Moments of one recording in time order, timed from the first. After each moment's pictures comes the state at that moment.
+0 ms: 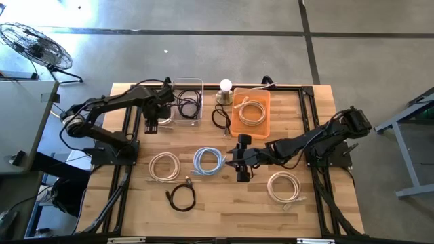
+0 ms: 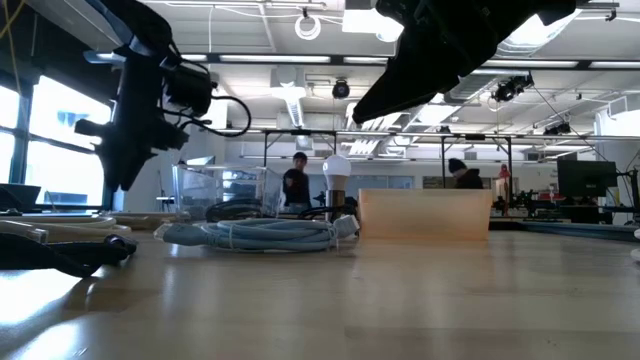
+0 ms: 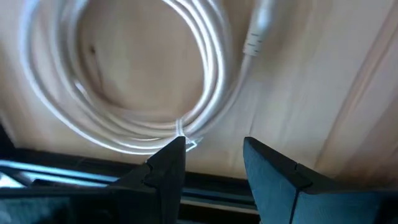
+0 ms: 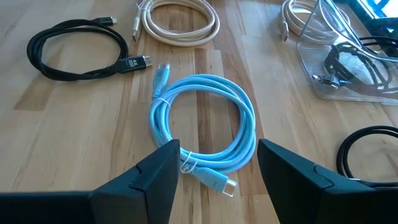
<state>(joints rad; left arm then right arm) 0.69 1.35 0.86 -1.08 -0.22 0.60 0.26 1.56 0.90 0.02 0.33 0.09</state>
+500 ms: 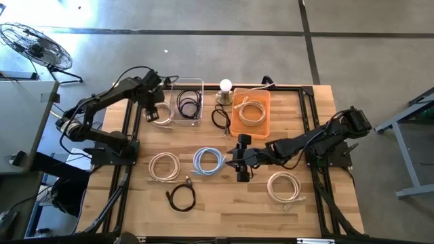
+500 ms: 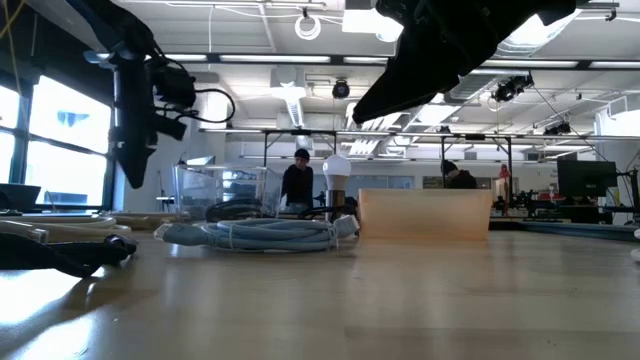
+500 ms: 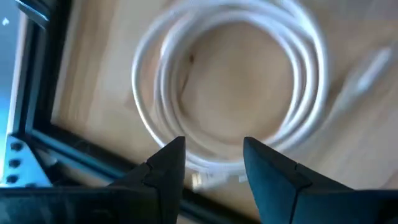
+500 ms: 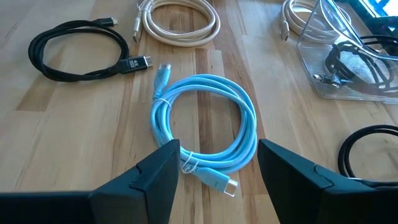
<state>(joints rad) 0.98 1.30 0.86 -0.89 -0.08 0.59 0.26 1.56 0.90 0.02 0.33 0.10</state>
